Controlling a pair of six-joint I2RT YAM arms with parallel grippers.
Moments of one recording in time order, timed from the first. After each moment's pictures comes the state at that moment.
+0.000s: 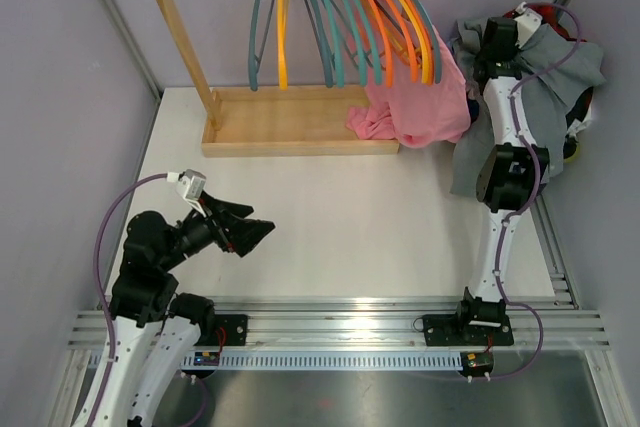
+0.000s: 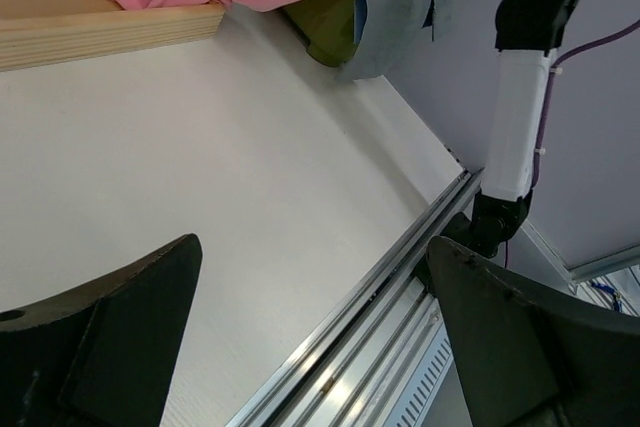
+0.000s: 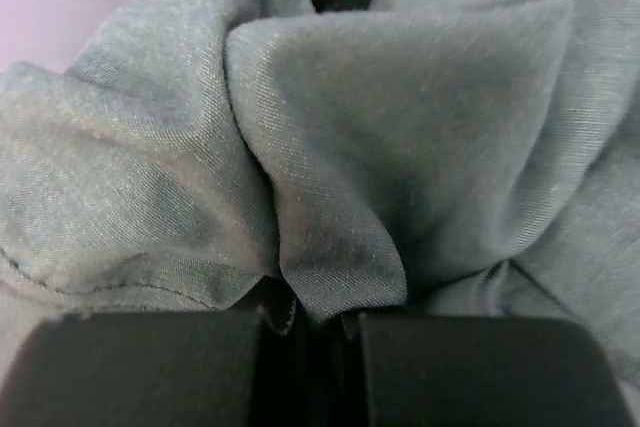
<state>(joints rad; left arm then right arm) -0.25 0.38 0.65 -0.38 0.64 -0.51 -0.09 2.33 2.30 -0.31 0.46 0.39</state>
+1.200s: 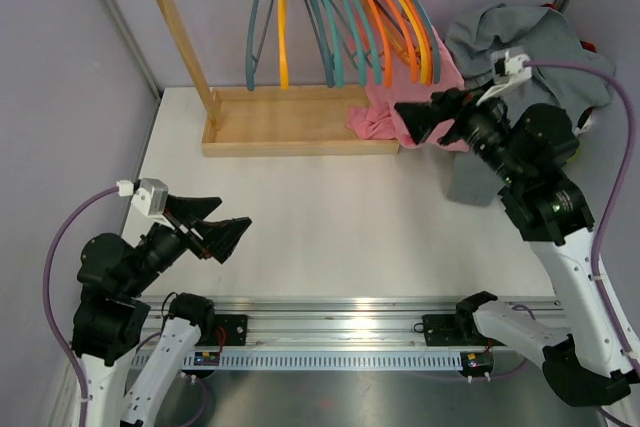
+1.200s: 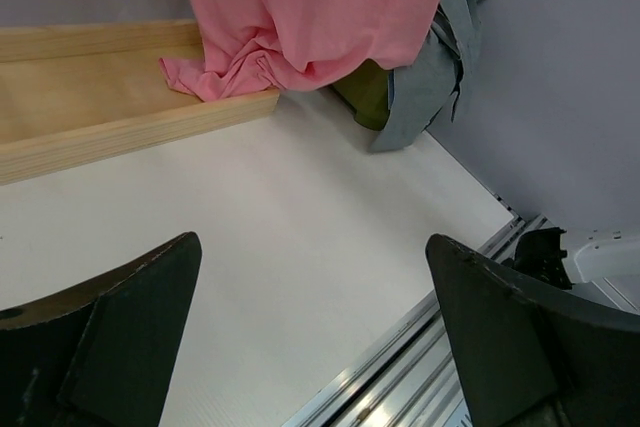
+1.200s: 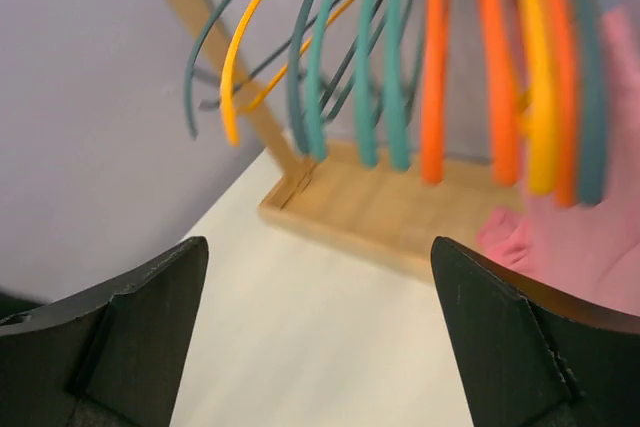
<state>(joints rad) -0.25 0.34 0.92 -0.58 0.48 -0.39 0.35 1.04 1.50 -0.35 -0.17 0.34</state>
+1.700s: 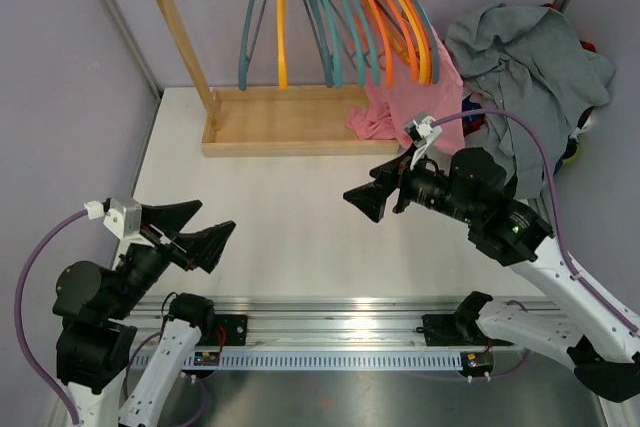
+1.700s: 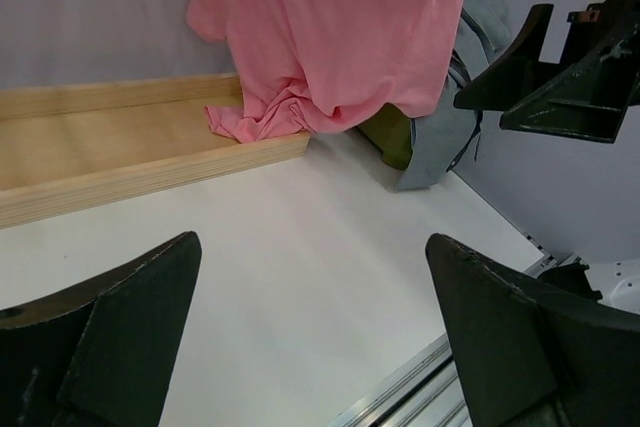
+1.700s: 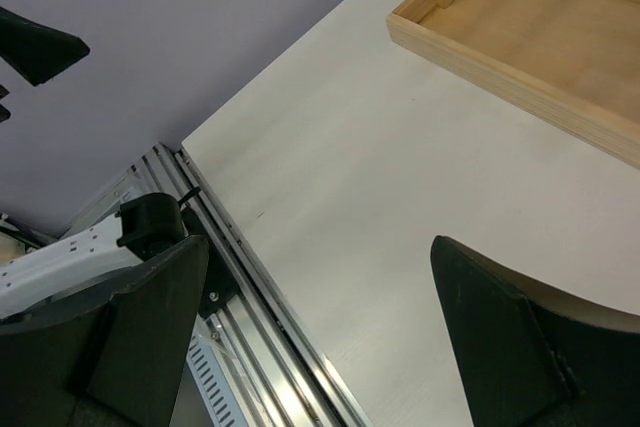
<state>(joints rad) -0.25 0.25 1.00 -0.64 0.38 -0.36 0.77 0.92 1.17 -0.40 -0.21 0.34</state>
